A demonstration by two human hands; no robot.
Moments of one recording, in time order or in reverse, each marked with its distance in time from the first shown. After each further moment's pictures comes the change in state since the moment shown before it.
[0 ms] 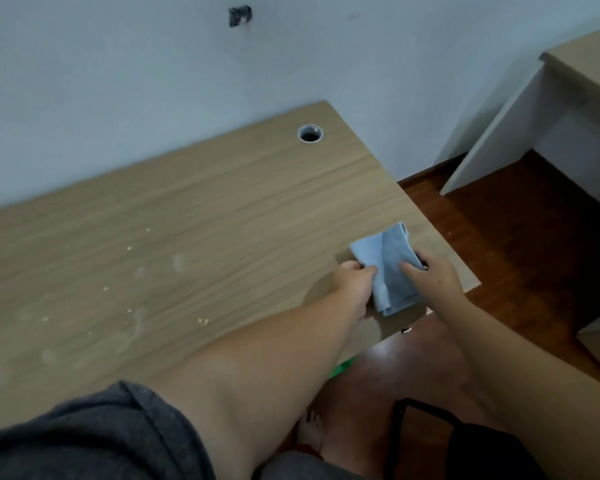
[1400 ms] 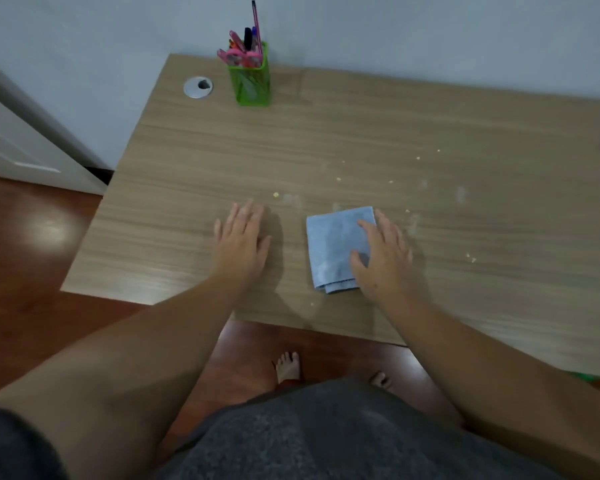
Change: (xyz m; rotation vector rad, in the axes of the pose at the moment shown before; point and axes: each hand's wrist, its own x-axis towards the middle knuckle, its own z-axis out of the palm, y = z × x) left_hand -0.160 -0.099 -0.618 1.126 0.934 0.502; right_hand -0.286 -0.212 0.376 -0.509 -0.341 -0.749
